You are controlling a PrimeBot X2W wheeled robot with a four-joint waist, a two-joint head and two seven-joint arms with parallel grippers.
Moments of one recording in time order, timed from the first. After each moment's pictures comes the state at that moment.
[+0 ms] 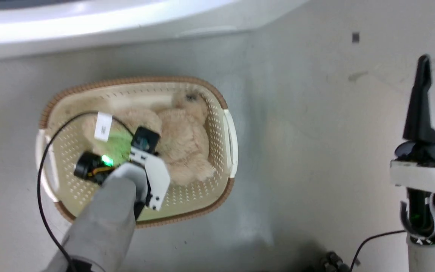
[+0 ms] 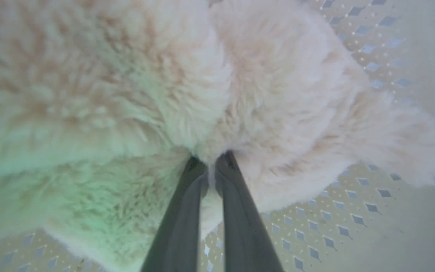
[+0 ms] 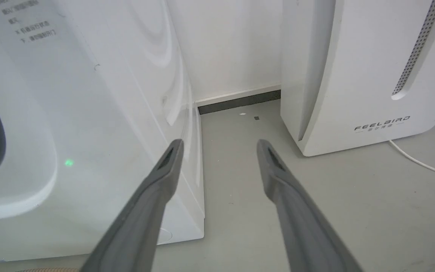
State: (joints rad) left arm -0.88 0.10 -0.46 1.29 -0.12 -0.08 -0.08; right arm -0.34 -0.05 -0.09 -0.13 0.35 0.13 -0.26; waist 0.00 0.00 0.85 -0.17
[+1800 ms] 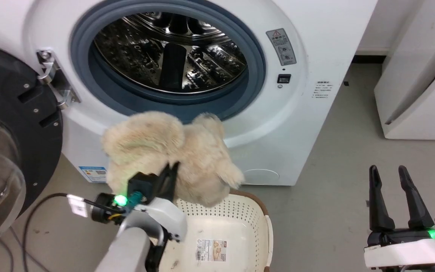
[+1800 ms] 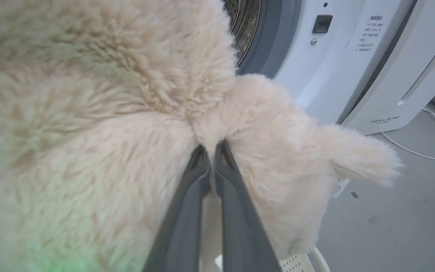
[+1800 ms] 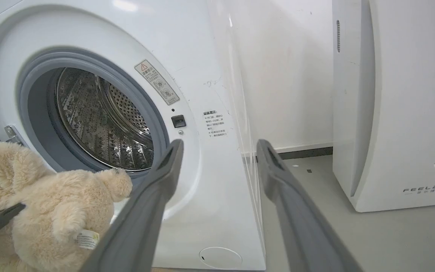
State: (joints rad) left arm -0.39 0.10 -0.33 0.58 -0.23 0.00 -0.25; right arm 0.00 -0.05 -0.05 -0.02 0.28 0.13 -0.26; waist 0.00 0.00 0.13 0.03
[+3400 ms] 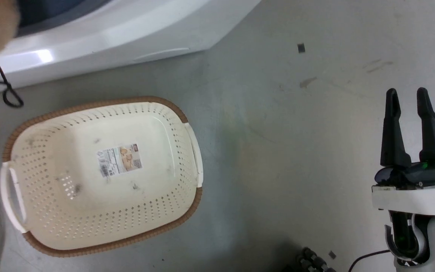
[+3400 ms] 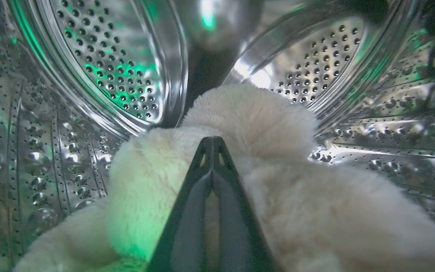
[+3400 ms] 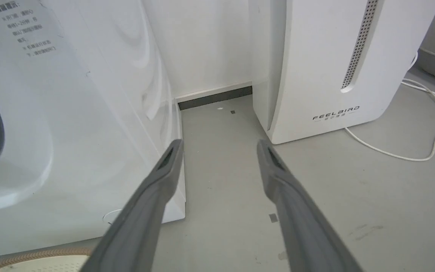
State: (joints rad) left arm -1.33 0.37 0.04 0.83 -0.14 -0.01 -0.26; right arm -0.24 -0.05 -0.03 -0.10 0.38 0.13 -0.26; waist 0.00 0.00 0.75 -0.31
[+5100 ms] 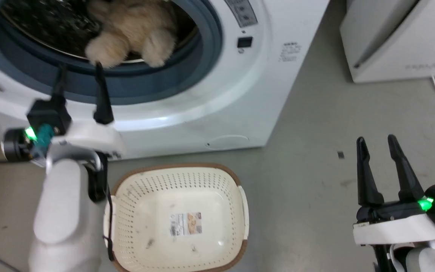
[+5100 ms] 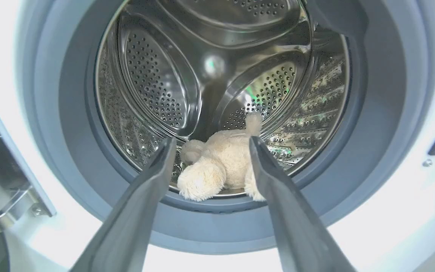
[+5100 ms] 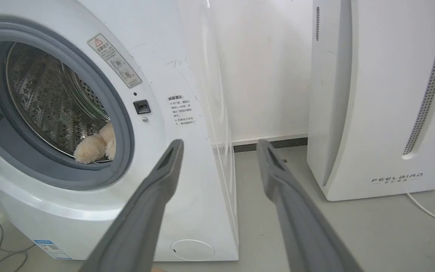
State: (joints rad) left arm -0.62 0.12 0.06 0.46 -0.09 0.02 -0.26; right arm -0.12 -0.05 0.00 -0.03 0.25 0.13 -0.26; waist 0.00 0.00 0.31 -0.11
